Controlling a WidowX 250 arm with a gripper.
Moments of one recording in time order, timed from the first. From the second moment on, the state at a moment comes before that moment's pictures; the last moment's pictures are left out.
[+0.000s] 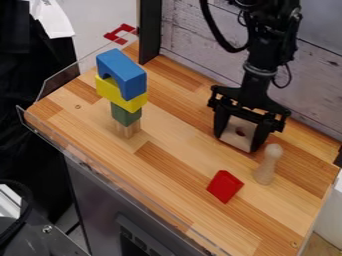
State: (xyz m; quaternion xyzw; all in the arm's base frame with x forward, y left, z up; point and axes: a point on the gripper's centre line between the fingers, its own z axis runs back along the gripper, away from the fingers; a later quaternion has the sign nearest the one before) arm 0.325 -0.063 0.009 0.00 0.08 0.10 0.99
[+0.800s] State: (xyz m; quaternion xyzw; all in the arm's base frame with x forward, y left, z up) arm 0.323 -0.041 0.087 0.00 0.00 0.14 0.99
